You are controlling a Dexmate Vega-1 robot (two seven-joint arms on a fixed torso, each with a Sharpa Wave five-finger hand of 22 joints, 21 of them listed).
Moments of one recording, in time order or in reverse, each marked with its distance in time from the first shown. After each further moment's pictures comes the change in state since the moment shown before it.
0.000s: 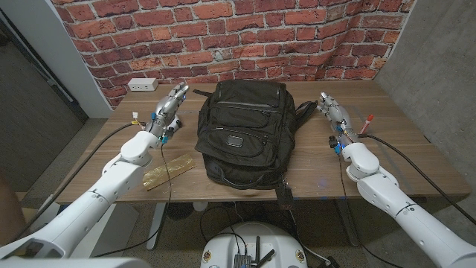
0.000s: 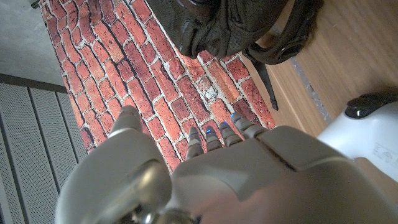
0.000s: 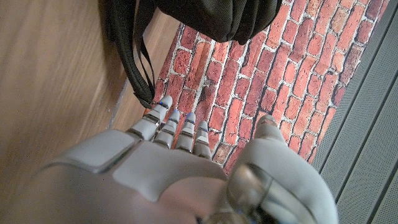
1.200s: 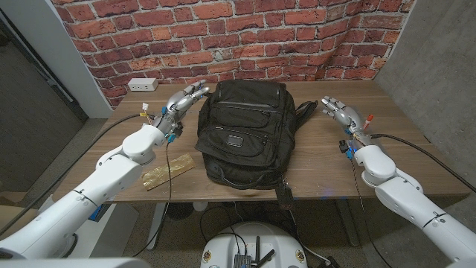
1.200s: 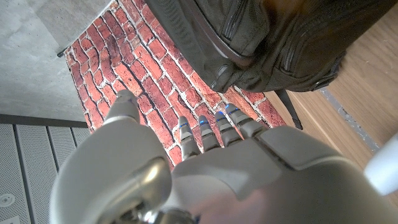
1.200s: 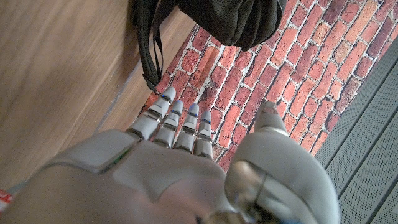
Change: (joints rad) left arm 0.088 0.114 -0.010 -0.338 0.052 0.211 0.082; left_hand 0.153 -0.058 0.016 -0.022 0.000 0.220 -0.117 0.004 0.005 0.176 -0.050 0.005 0.000 0.166 -0.005 0.000 -0.001 0.137 -0.002 0.000 0.000; right arm -0.139 -0.123 0.088 -0.207 -0.098 -0.132 -0.067; right_hand 0.127 -0.027 0.007 -0.054 0.008 0.166 0.002 0.008 0.010 0.136 0.002 0.007 0.014 0.130 0.012 0.015 0.041 0.123 0.005 0.008 0.002
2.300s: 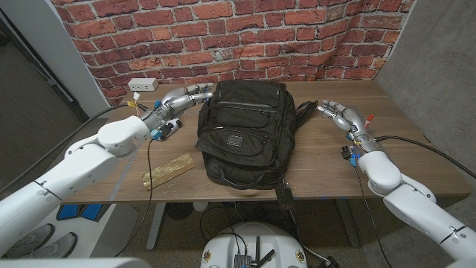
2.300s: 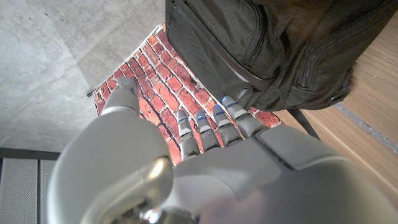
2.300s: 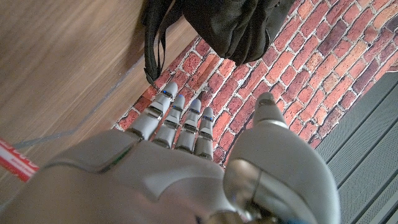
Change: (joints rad) left arm 0.074 0.189 -0.094 -0.139 -0.105 0.049 -0.167; left_hand 0.107 -0.047 0.026 -0.021 0.000 0.089 0.022 0.000 0.000 0.111 0.004 -0.004 0.000 0.093 -0.004 0.000 0.001 0.102 -0.002 0.000 0.000; right arm -0.139 -0.063 0.060 -0.172 -0.141 -0.086 -0.078; right_hand 0.088 -0.030 0.019 -0.032 0.009 0.061 0.000 0.008 0.000 0.062 -0.005 0.004 0.014 0.068 0.001 0.008 0.020 0.058 0.005 0.000 0.000
